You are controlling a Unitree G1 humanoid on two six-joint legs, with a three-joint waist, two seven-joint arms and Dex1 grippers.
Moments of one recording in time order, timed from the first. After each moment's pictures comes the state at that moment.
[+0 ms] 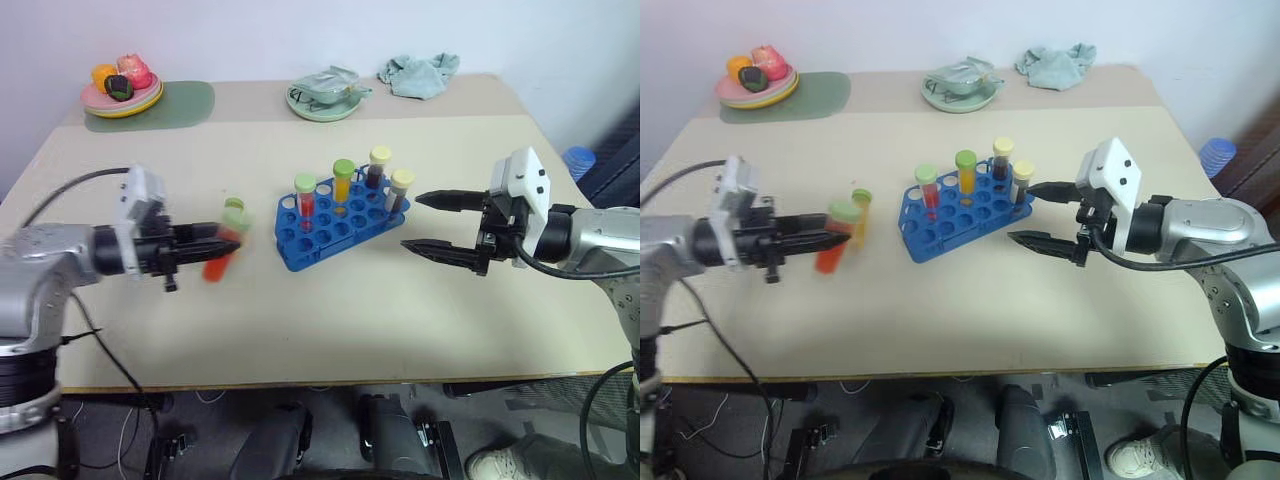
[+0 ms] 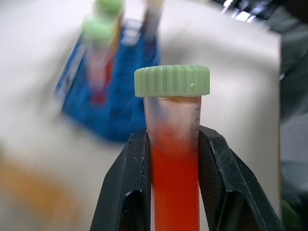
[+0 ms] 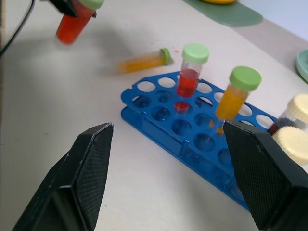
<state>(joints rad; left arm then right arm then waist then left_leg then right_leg) -0.38 0.72 0.25 -0.27 -0.57 0.74 -1.21 -0.40 -0.92 -0.17 -0.46 0.68 0.74 0.91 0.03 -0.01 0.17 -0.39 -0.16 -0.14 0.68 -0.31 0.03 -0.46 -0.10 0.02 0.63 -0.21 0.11</state>
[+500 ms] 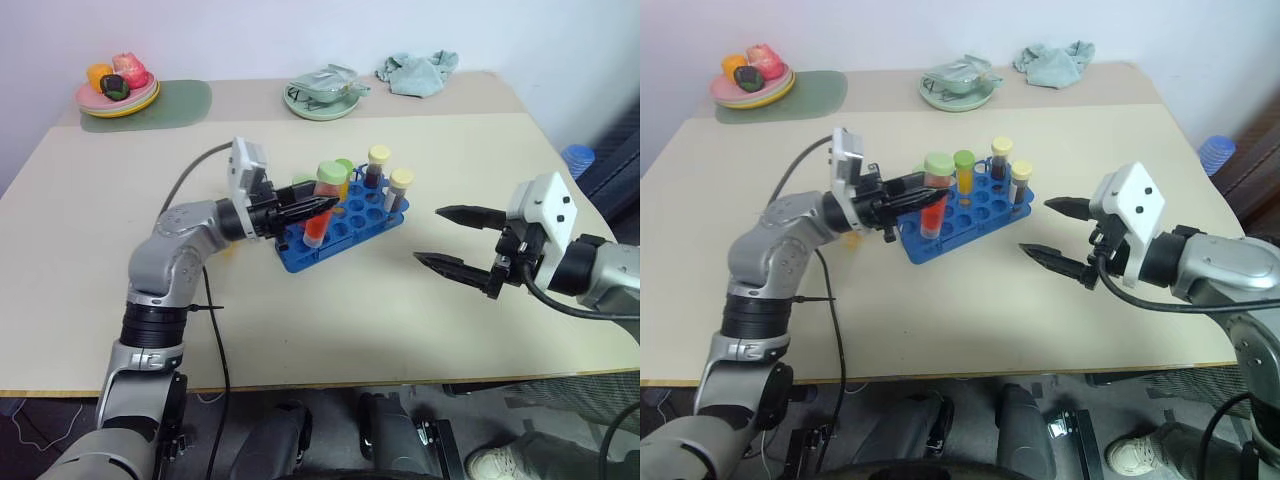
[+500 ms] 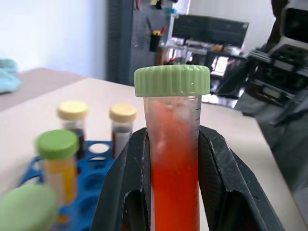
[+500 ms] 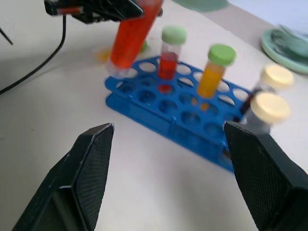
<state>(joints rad) -0.64 0.36 0.02 0.01 -0.53 0.49 -1.03 -0.19 -0.92 -0.37 -0.71 0.78 0.86 0.72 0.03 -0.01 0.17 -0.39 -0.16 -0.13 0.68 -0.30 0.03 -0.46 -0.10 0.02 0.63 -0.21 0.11</state>
